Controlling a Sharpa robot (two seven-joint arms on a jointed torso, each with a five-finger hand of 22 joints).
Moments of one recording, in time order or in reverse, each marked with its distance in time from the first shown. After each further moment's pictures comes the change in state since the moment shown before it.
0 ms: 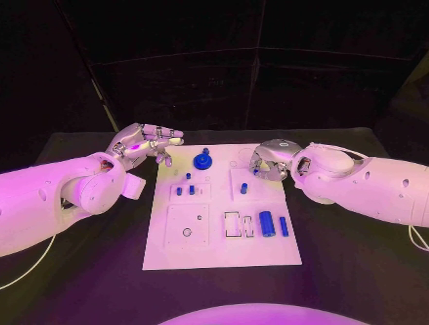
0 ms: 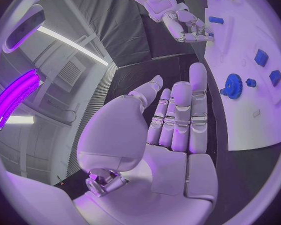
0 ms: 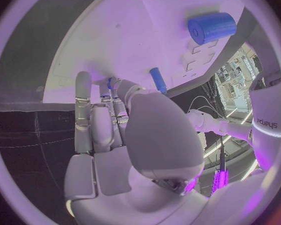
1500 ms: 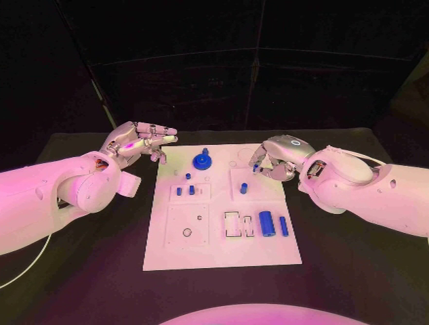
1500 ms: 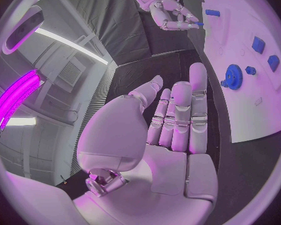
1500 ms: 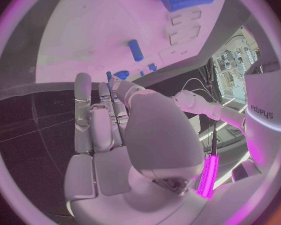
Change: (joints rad) left arm 0.000 -0.005 0.000 -0.033 0.001 -0.004 0.021; left_hand 0.000 0.000 0.000 0.000 0.000 0.000 0.000 0.000 0.000 0.000 0.000 0.004 0.001 0.000 0.000 0.000 -0.002 0.000 0.000 0.000 0.000 -0.001; right arm -0.005 -0.125 0.038 0.218 0.053 -0.171 -0.029; right_hand -0.002 0.006 0.015 -0.021 -0.009 0.005 -0.005 0.005 -0.003 0.006 0.001 0.004 0.000 0.000 0.000 0.028 0.024 0.000 -0.003 0.004 0.039 0.045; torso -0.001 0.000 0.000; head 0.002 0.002
